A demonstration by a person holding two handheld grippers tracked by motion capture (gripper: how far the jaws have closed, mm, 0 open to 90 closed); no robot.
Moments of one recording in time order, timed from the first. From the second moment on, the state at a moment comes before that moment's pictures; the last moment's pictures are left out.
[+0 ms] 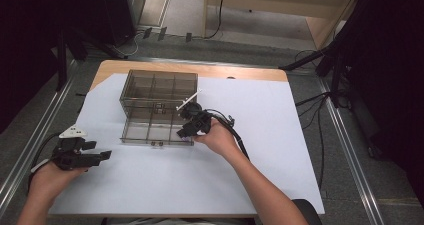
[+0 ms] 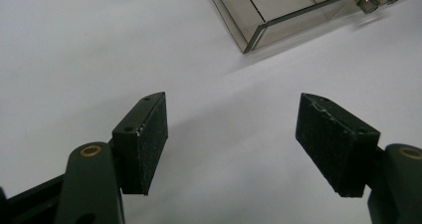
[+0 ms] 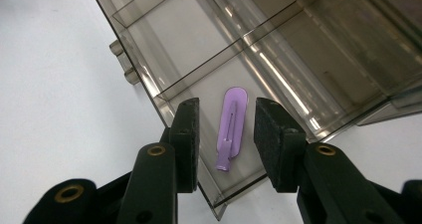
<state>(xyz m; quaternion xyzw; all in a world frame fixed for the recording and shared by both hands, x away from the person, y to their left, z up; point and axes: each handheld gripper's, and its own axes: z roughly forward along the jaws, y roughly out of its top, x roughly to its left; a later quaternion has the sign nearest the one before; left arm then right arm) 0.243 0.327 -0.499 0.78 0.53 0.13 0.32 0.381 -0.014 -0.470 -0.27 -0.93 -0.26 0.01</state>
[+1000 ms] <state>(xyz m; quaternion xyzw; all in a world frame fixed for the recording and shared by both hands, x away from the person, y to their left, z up) 0.263 0.325 -0.500 0.78 0.52 0.13 0.32 0.374 -0.081 -0.457 -0.30 -0.90 -0.32 -0.03</state>
